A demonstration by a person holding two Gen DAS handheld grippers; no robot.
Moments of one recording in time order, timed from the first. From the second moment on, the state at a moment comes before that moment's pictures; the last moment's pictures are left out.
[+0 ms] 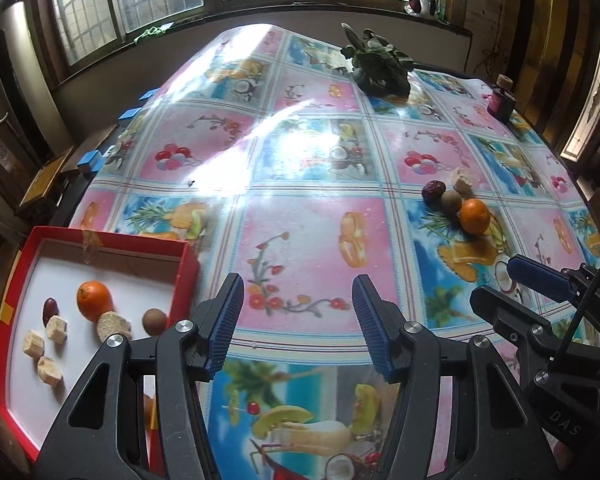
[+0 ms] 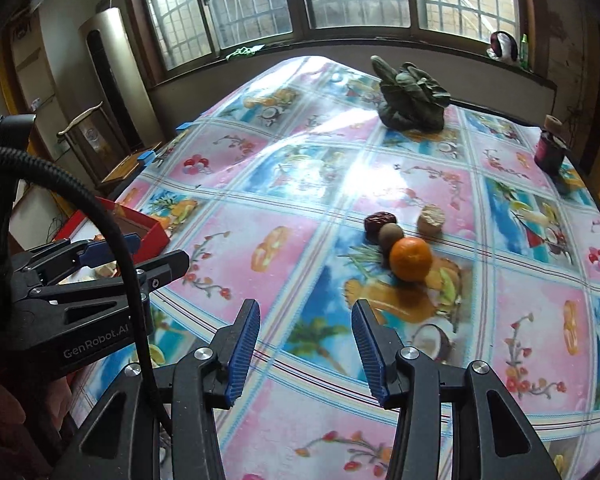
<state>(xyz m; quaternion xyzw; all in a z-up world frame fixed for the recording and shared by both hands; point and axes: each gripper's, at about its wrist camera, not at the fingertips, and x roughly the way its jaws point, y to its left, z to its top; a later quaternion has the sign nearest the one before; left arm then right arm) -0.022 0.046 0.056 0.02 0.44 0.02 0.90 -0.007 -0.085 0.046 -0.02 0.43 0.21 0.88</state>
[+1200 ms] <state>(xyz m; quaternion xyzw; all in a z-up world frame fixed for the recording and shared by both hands) 0.062 -0.001 0.036 -0.03 0.50 -0.03 0.86 0.065 -0.149 0.021 -0.03 0.44 0.19 0.88</state>
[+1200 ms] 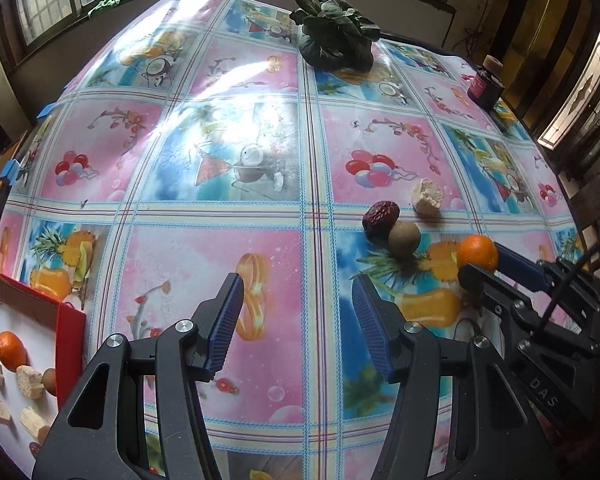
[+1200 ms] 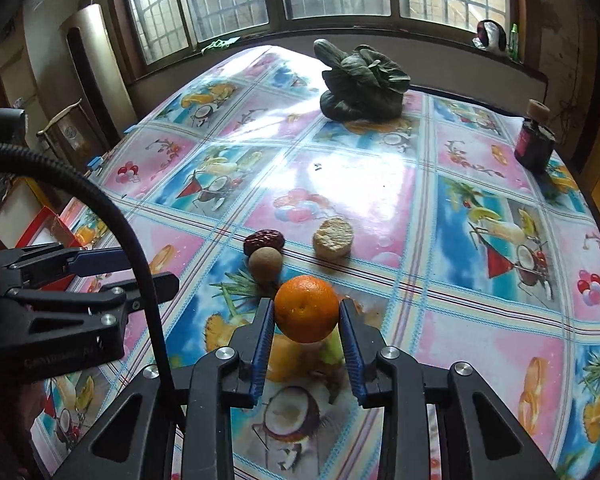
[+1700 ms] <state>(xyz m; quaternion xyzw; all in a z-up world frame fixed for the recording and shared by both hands) 0.133 -0.029 0.030 -0.04 0.54 -0.04 0.84 0.068 -0.177 0.017 0.01 0.45 0.19 0.87</state>
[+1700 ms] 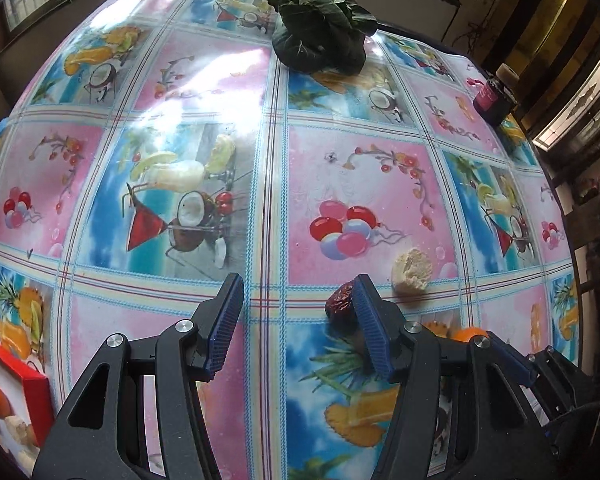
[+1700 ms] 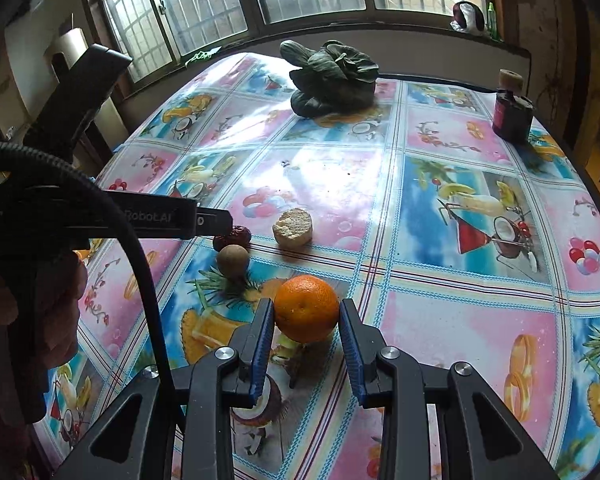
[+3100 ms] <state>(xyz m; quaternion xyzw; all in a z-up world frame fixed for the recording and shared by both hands) 0.108 -0.040 0.031 0.04 0.54 -0.09 0.84 0.068 -0.176 0.014 0.01 0.46 0.20 0.87</state>
